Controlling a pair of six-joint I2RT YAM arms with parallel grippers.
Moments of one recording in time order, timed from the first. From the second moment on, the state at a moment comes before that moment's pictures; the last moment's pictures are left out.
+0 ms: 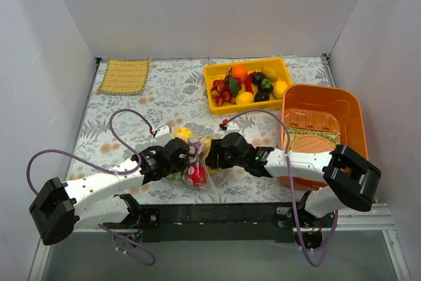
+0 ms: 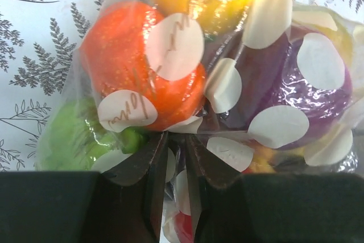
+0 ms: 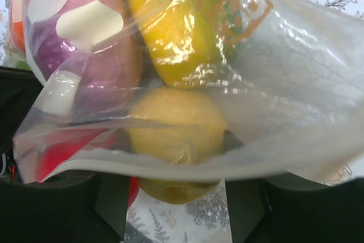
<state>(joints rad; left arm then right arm) -0.91 1.06 0.59 -0.50 -0.44 -1.10 1.05 1.45 0.68 0.08 0.13 0.77</state>
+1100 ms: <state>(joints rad) -0.57 1.06 0.52 -0.38 -0.26 -1.11 1.02 1.13 0.90 -0.50 0.17 0.61</state>
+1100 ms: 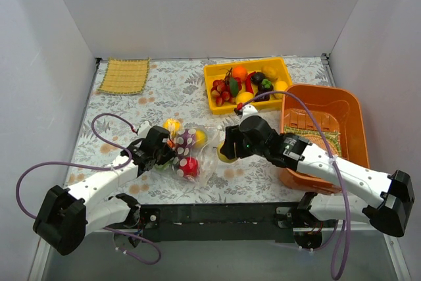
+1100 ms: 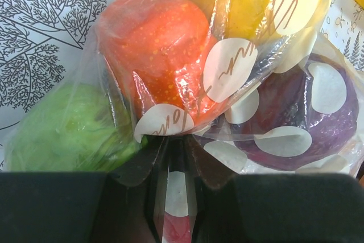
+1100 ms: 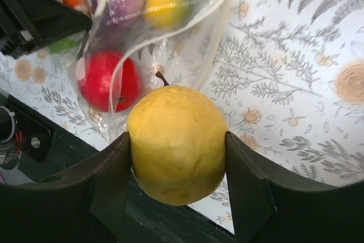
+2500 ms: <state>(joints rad) -0.56 0.93 0.54 -0.46 -0.11 -1.00 0.40 1.93 1.75 -0.48 0.23 0.31</state>
